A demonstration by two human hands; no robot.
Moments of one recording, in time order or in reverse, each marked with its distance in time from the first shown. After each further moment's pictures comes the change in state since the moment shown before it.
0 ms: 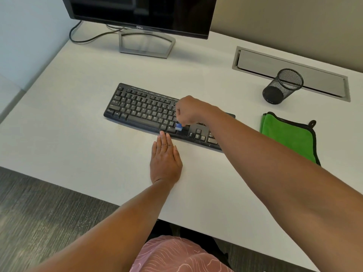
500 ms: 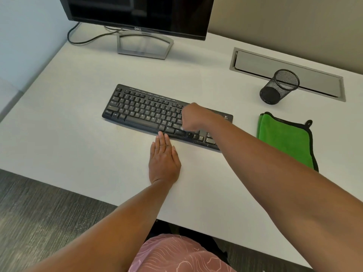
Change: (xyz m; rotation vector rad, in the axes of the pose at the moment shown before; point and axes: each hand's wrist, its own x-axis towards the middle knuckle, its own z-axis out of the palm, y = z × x) left_hand -0.001 0.000 -0.001 0.002 0.022 0.011; right_hand -0.006 0.016 0.011 -0.020 0.004 0.065
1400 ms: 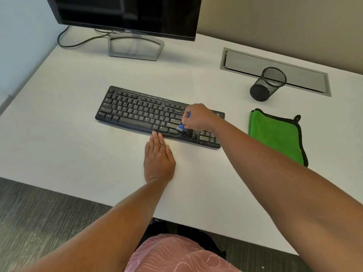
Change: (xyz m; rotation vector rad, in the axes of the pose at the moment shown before) left_hand 0.000 0.001 0.000 -0.001 -0.007 0.002; right_hand -0.018 0.031 0.008 0.289 0.135 0.037
